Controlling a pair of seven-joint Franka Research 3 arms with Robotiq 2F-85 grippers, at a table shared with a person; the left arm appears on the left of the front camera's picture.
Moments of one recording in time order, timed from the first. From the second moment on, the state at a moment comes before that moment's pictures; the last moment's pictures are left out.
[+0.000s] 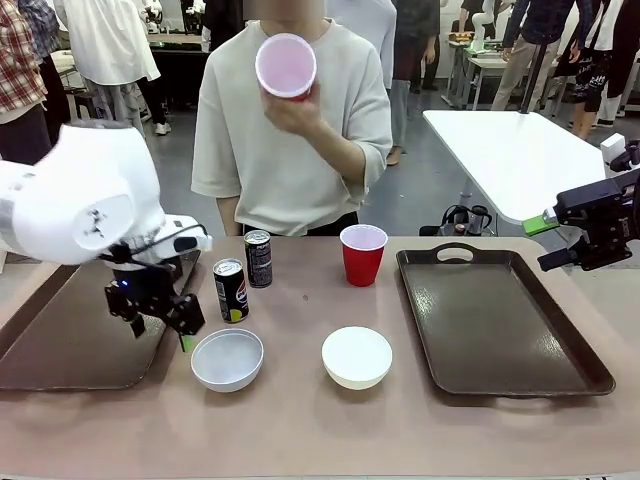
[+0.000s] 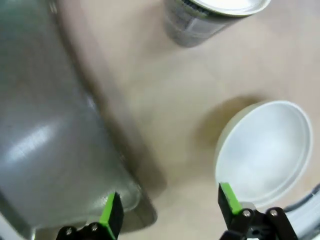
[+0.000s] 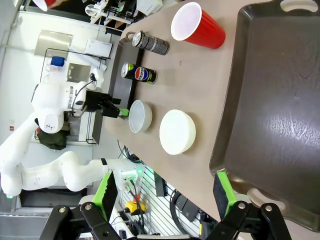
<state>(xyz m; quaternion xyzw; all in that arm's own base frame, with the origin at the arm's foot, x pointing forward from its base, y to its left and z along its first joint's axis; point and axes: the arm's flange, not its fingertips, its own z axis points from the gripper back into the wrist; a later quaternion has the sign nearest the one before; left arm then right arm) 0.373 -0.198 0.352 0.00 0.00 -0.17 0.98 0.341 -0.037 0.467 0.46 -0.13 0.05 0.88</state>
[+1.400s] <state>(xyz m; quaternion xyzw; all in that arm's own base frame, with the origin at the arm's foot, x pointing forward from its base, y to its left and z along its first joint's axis) 0.371 -0.221 0.328 -0.05 -0.06 -0.16 0.98 0.340 -0.037 0.467 0.46 -0.13 0.05 0.88</state>
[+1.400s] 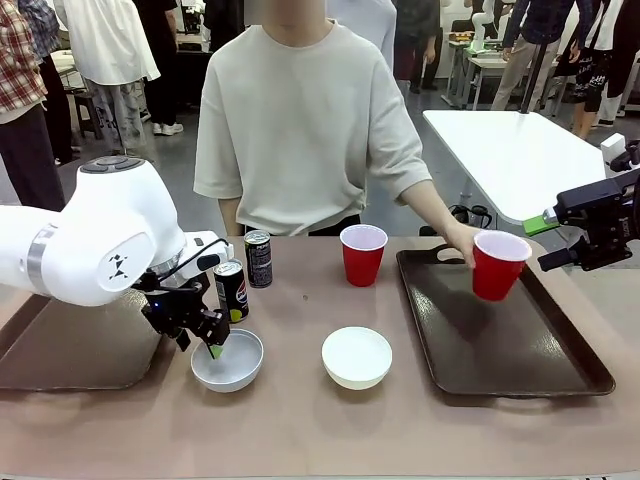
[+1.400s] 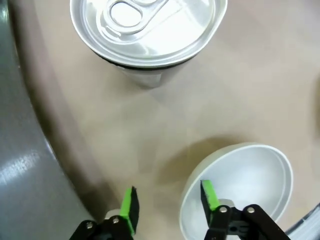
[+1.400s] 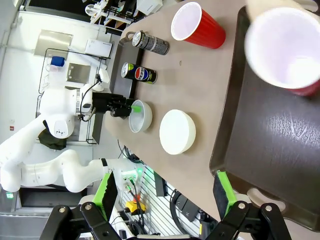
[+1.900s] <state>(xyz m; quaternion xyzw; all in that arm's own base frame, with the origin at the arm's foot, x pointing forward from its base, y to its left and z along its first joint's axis) 0.372 -0.223 0.330 -0.07 -0.06 -0.14 0.99 0.340 -0.037 0.467 0.46 -0.13 0.05 0.88</state>
